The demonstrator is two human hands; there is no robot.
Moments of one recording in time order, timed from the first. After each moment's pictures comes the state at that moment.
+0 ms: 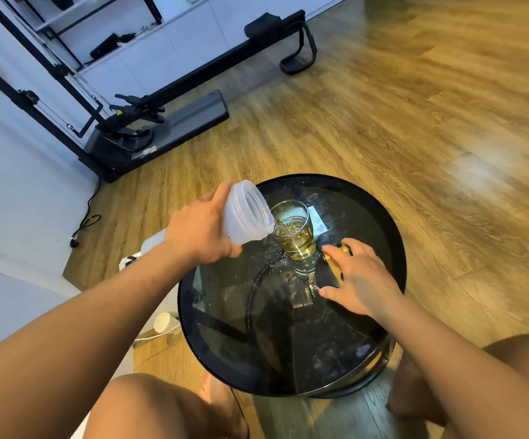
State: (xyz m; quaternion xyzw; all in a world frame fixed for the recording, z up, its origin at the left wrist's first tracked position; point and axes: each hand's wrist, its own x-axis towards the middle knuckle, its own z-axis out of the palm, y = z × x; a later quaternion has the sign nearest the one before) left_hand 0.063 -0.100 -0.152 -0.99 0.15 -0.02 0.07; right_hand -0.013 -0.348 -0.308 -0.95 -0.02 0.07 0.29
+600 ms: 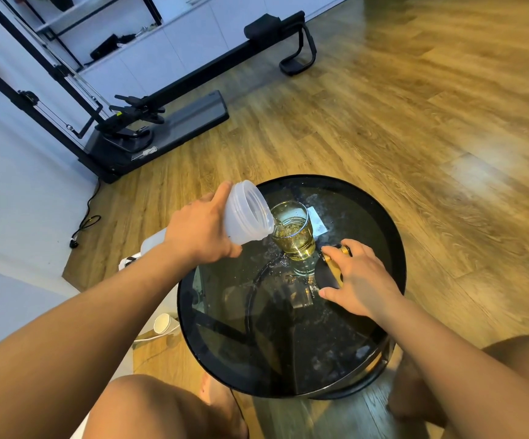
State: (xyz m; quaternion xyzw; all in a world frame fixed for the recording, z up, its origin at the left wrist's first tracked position) left_hand 0.063 -0.102 -0.150 -0.99 0.15 -0.01 0.08; right_hand -0.013 -0.348 -0.310 -0.95 -0.03 0.07 0.29
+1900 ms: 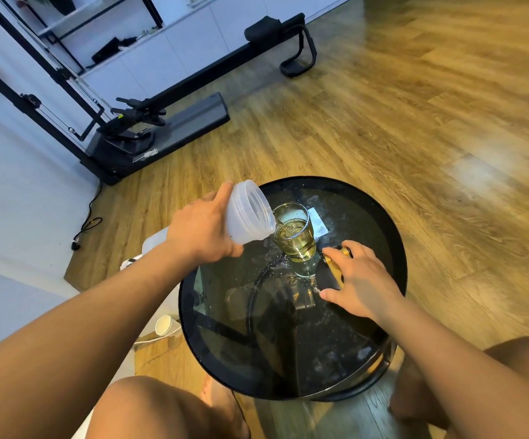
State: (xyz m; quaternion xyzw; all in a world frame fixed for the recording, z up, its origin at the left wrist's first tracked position) left_hand 0.064 -0.106 -0.146 -0.99 0.14 -0.01 0.09; right_hand -0.013 -0.349 -0.307 -0.95 -0.02 0.07 0.30
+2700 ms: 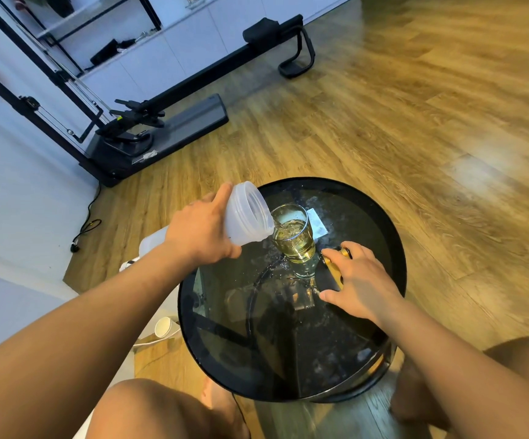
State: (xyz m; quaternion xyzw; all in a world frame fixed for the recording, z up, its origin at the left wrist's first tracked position) left_hand 0.064 -0.109 -0.144 -0.98 0.14 -0.01 0.10; right_hand -0.011 -0.348 -0.315 -0.95 -0.02 0.06 0.30
